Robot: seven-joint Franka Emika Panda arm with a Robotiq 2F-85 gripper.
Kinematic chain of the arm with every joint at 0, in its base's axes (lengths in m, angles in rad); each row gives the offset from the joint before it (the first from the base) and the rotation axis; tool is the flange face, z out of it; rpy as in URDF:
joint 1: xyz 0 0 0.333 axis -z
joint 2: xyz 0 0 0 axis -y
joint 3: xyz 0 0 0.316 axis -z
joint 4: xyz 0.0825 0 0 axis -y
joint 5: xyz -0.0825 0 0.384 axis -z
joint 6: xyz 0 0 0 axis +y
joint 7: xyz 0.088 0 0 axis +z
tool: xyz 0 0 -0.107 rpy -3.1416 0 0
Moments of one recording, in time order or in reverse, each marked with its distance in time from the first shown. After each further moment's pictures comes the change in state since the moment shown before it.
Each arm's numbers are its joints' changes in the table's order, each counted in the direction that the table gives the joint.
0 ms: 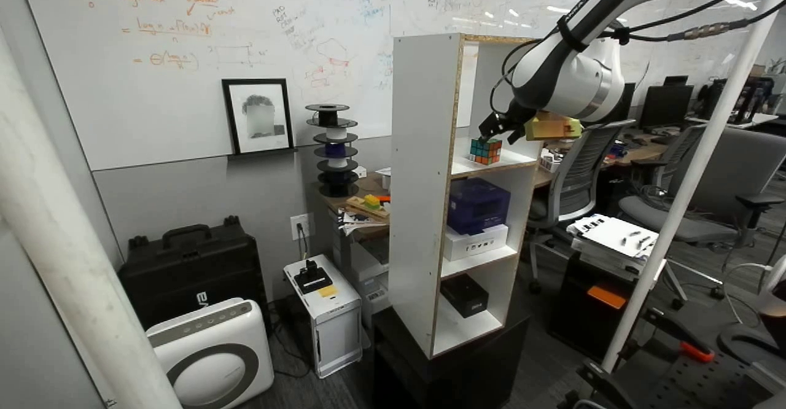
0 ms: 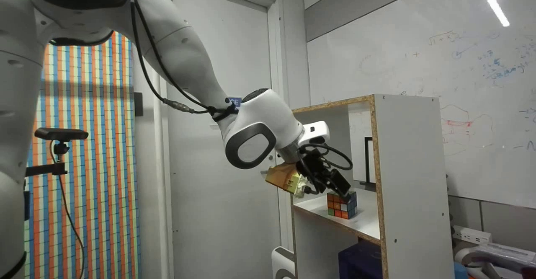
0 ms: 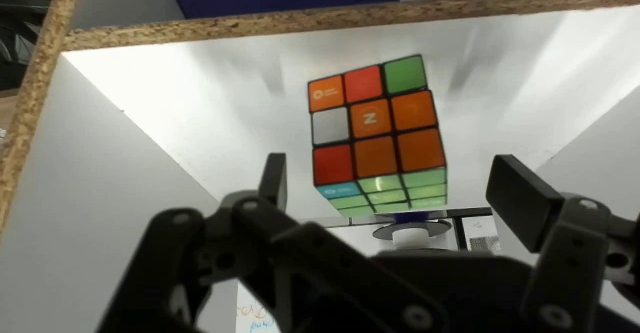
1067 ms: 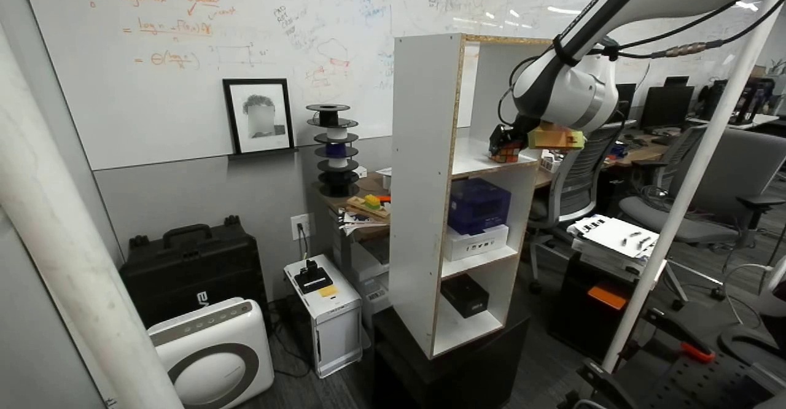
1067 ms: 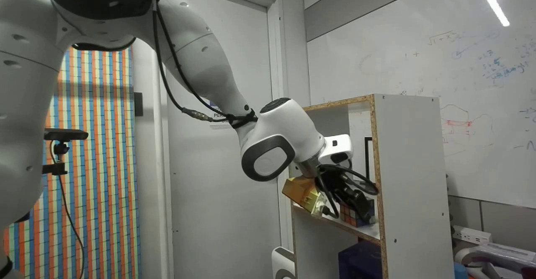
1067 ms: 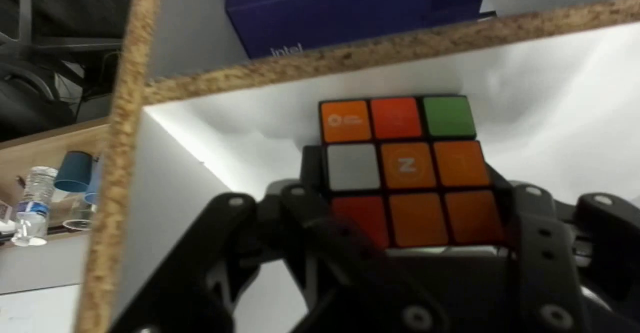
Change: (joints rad) arm 0.360 -0.099 -0.282 0.068 -0.012 -0.004 0.001
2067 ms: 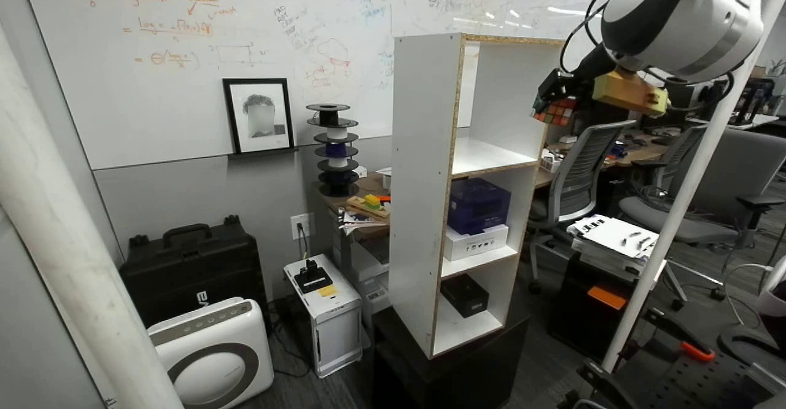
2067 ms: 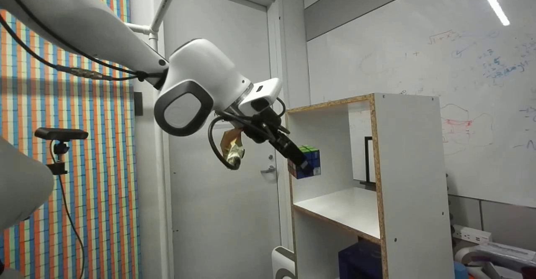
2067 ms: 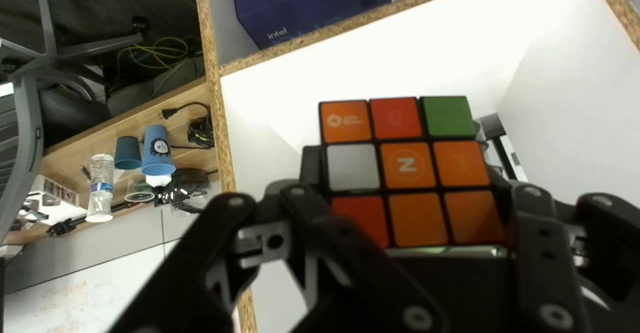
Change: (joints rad) arm 0.162 0.677 -0.217 -0.426 -0.121 0.140 -0.155
